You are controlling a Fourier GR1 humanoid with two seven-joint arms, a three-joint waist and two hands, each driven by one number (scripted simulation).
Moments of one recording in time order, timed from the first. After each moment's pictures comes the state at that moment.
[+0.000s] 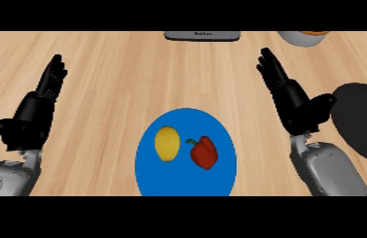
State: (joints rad) left arm -0.18 0.52 -0.17 -1.61 0.11 0.30 0.05; right arm -0.34 -0.29 0.24 -1.55 -0.19 -0.19 0.12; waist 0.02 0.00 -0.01
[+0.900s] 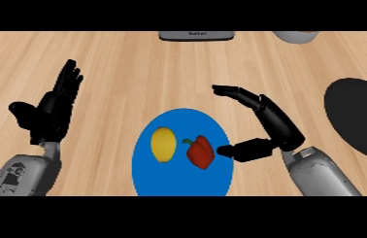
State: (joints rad) left arm -0.22 0.38 -0.11 -1.46 0.22 0.26 0.03; right arm -0.35 -0.38 0.43 -1.56 0.07 -0.03 -0.18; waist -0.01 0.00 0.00
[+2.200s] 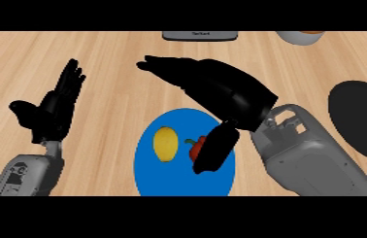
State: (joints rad) left arm -0.22 0.33 -0.06 -1.46 0.17 0.20 0.05; right arm -0.85 -0.25 0.45 -1.71 0.09 0.42 0.56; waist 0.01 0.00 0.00
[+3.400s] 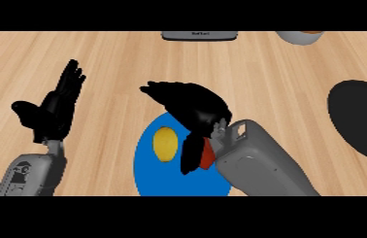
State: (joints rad) left arm -0.23 0.27 0.01 -1.43 0.11 0.14 0.04; right arm -0.73 -0.04 0.49 -1.54 0.39 0.55 0.59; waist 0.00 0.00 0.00
